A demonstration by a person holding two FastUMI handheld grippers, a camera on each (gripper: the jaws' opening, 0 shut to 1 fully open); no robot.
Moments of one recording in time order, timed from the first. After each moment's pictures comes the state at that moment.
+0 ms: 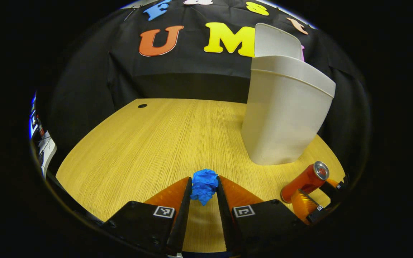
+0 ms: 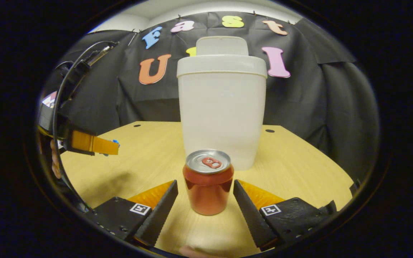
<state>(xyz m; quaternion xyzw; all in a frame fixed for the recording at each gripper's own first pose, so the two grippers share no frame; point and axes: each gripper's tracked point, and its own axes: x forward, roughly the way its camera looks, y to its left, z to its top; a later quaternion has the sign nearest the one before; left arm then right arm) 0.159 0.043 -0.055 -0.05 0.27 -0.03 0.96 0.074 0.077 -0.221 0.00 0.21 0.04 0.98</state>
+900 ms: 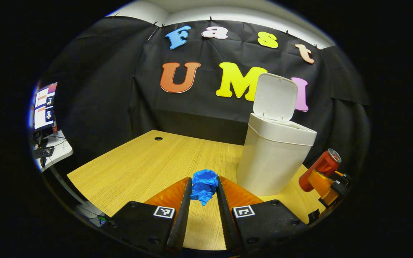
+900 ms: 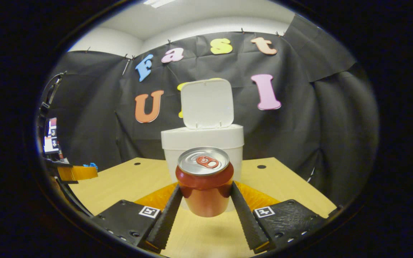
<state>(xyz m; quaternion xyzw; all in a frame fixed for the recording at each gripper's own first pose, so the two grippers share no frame) 0.134 0.049 0.082 -0.10 0.13 0.01 0.99 0.078 0.011 -0.042 0.02 0.07 0.02 1.00</state>
